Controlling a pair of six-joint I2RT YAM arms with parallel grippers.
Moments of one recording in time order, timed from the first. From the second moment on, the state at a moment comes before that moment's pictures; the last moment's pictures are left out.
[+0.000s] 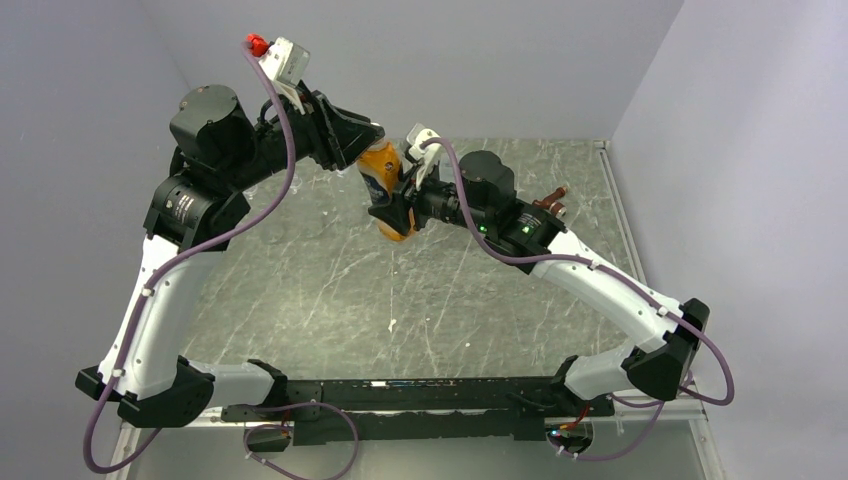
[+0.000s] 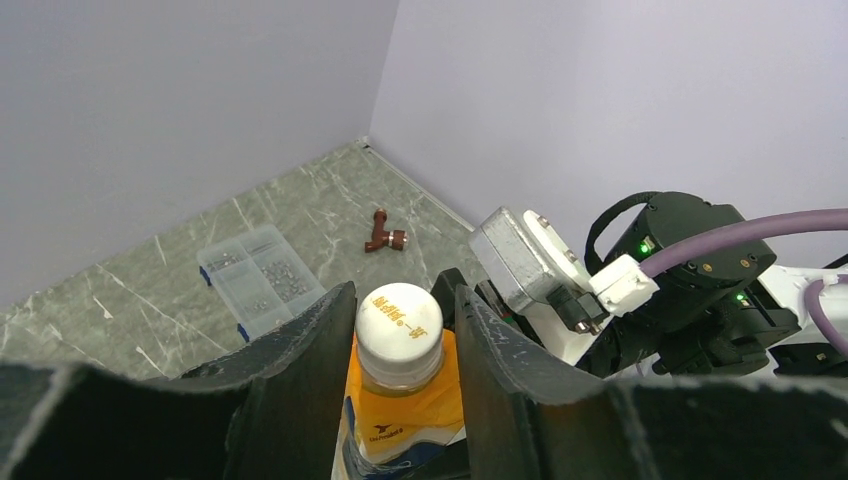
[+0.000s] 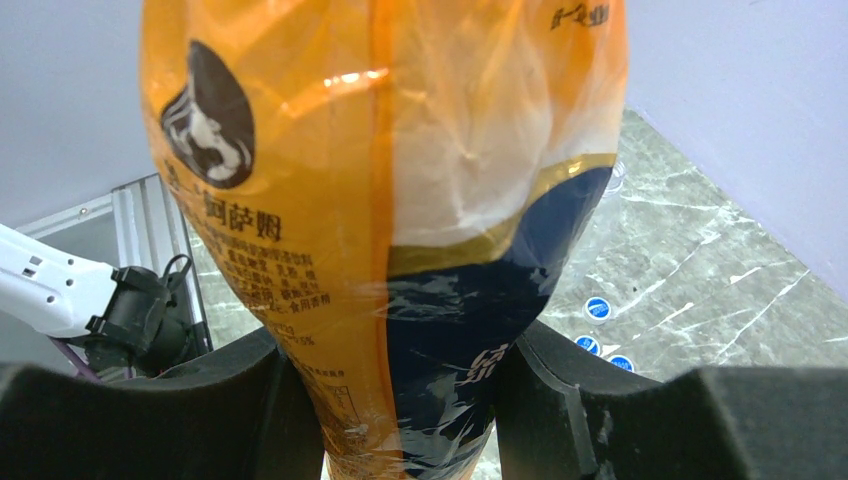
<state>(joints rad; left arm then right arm) -0.50 1.27 1.90 -0.57 0.40 -0.31 0.89 1.37 1.44 -0.19 -0.24 0.02</state>
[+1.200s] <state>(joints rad) -0.50 1.26 1.85 -0.48 0.64 -0.30 0.77 1.36 1.45 -0.18 -0.73 0.10</state>
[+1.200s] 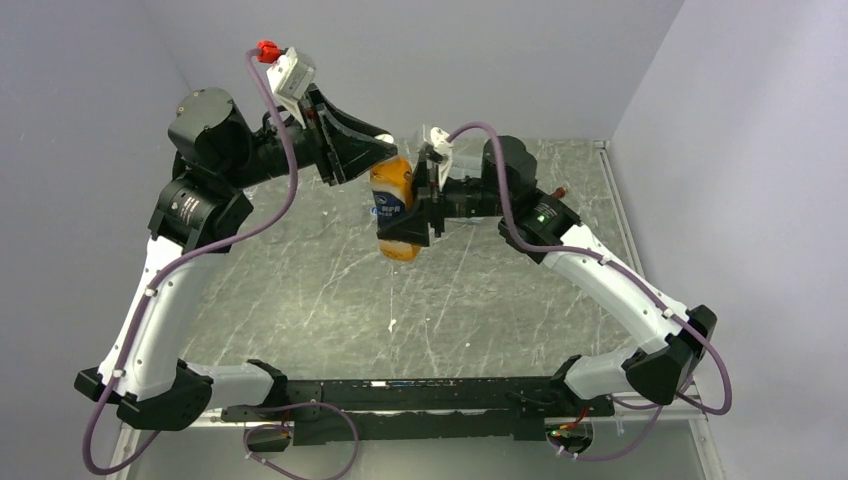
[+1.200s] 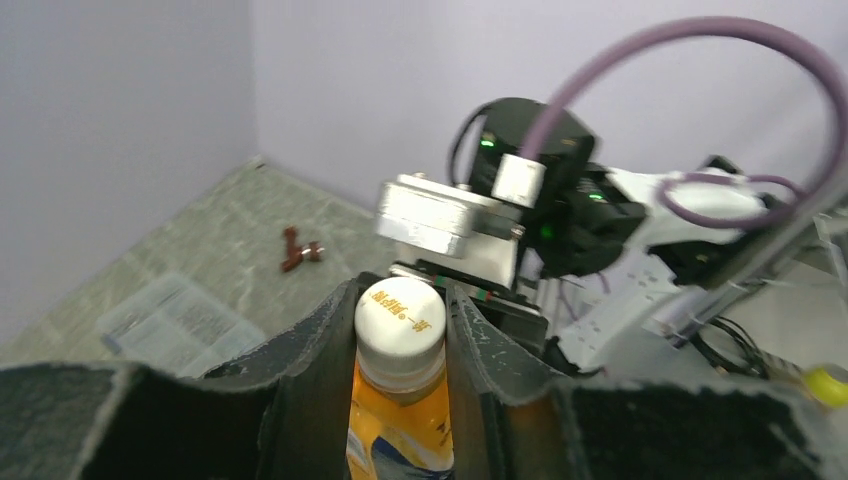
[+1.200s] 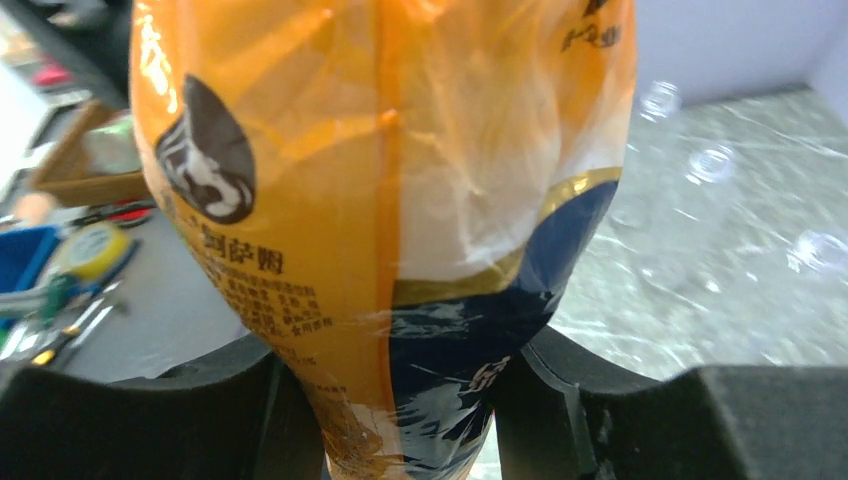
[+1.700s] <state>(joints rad) -0.50 1.26 1.82 -0.19 1.07 -0.45 0.74 1.33 1.43 0.00 -1.25 0.29</state>
